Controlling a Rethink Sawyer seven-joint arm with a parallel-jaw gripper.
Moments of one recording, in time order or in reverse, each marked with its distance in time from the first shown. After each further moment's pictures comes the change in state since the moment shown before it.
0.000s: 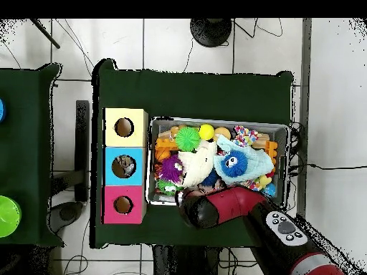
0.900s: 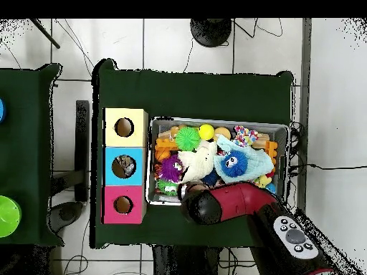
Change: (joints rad) arm 0.014 -0.123 0.000 0.006 0.097 0.069 0.000
